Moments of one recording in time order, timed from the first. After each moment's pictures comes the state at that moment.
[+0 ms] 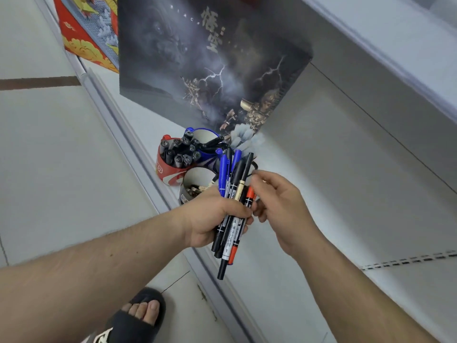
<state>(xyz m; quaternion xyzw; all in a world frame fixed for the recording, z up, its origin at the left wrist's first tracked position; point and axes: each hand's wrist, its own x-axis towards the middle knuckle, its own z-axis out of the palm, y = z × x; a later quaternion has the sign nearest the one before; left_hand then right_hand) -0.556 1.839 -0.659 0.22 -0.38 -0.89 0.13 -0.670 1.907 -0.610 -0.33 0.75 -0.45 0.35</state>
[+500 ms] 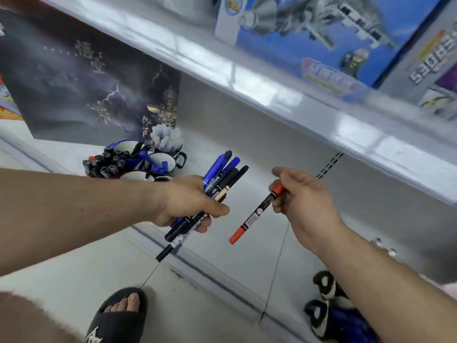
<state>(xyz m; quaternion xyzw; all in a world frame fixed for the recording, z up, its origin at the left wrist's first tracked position) -0.581 1.923 -0.573 0.21 -0.69 -0.69 -0.10 -0.692 2.100 -0.536 -0.13 0.72 -0.64 0.21</state>
